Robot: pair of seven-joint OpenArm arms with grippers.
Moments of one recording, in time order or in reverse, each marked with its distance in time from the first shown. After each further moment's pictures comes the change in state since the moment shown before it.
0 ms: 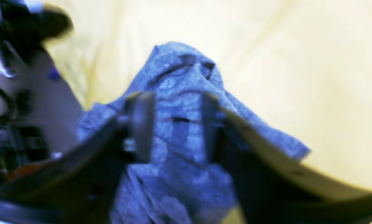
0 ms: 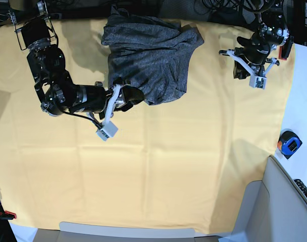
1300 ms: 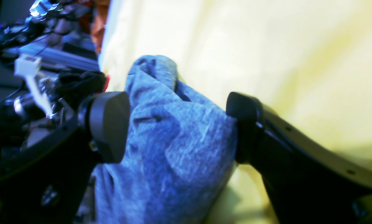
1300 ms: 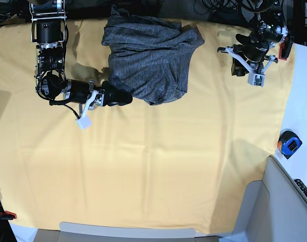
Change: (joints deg) left arm 0.9 0.4 0.1 0.0 0.0 0.0 0.1; right arm -4.8 -11.6 21.5 -30.6 8.3 16.9 -3.3
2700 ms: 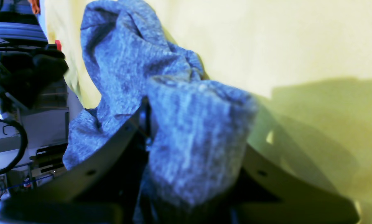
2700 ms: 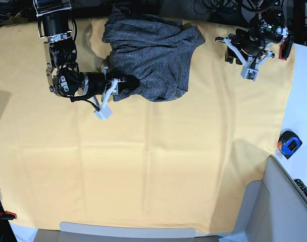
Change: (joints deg) left arm -0.2 0.0 -0.2 0.0 -0.5 -6.4 13.5; right arm -2.8 -1.2 -8.5 9.2 -12.3 -8.7 -0.3
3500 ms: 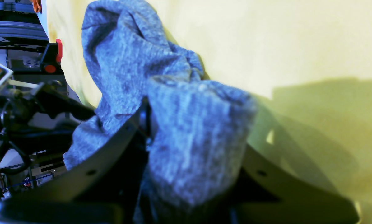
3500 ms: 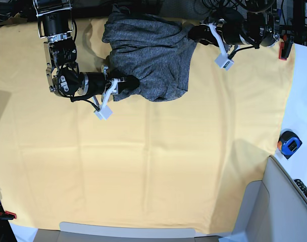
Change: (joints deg) left arm -2.8 -0.5 6.3 -9.8 -32.0 -8.2 15.8; right arm 0.0 0.2 0.0 0.0 0.0 0.1 0.0
